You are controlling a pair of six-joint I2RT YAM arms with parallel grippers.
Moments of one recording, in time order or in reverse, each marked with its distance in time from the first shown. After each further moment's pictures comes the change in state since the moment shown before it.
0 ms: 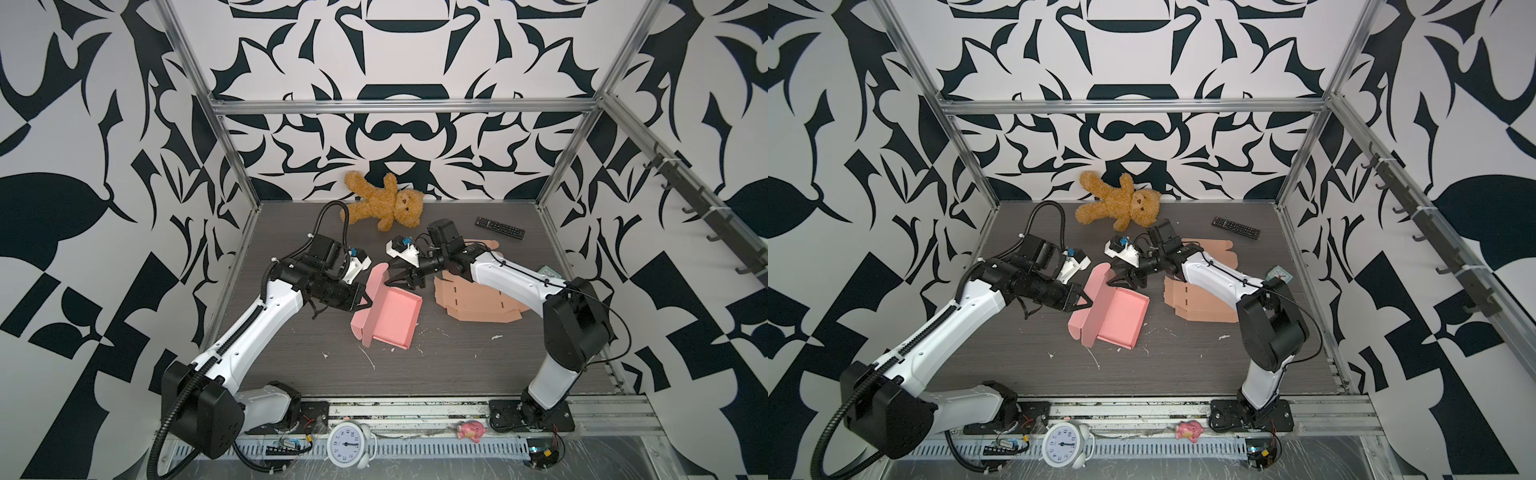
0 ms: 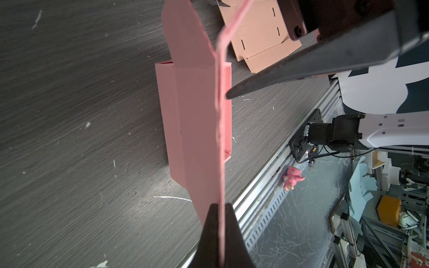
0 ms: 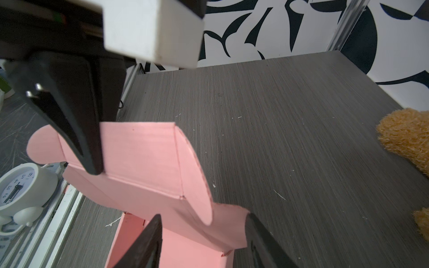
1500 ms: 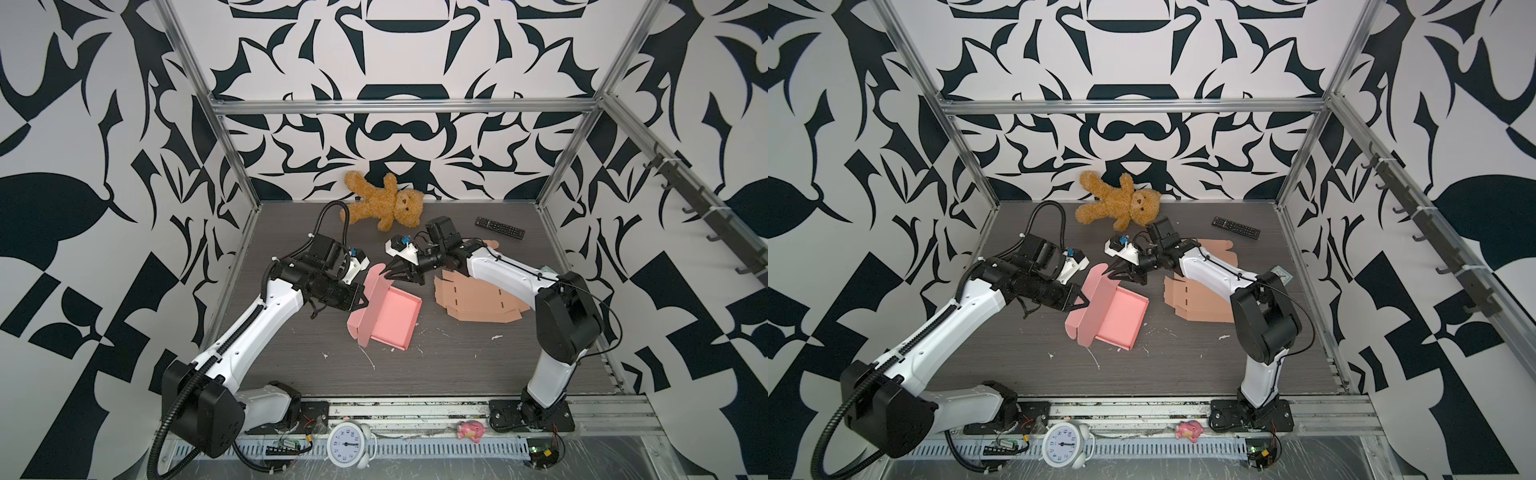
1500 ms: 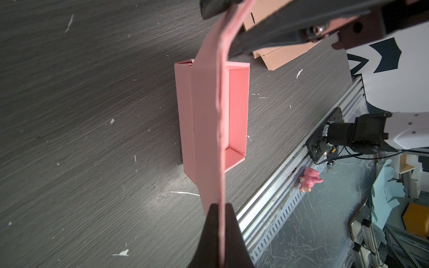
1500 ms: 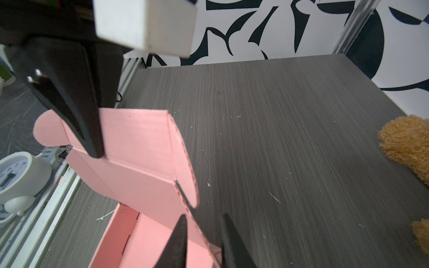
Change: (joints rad) left arm 0.000 0.005 0.008 -0.020 -0.076 0.028; right arm -0.003 0.062 0.064 -0.057 -0.031 -0.071
